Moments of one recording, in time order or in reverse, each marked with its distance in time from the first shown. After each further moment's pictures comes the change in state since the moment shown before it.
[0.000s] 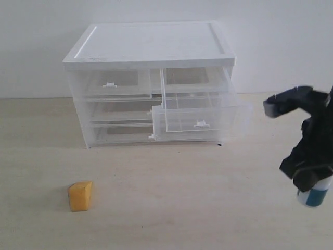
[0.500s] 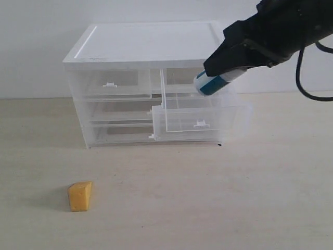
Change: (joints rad) left arm 0.000 0.000 0.000 0.000 0.000 0.000; right arm -0.002 -0.037 -0.262 0.752 -0.124 -0.411
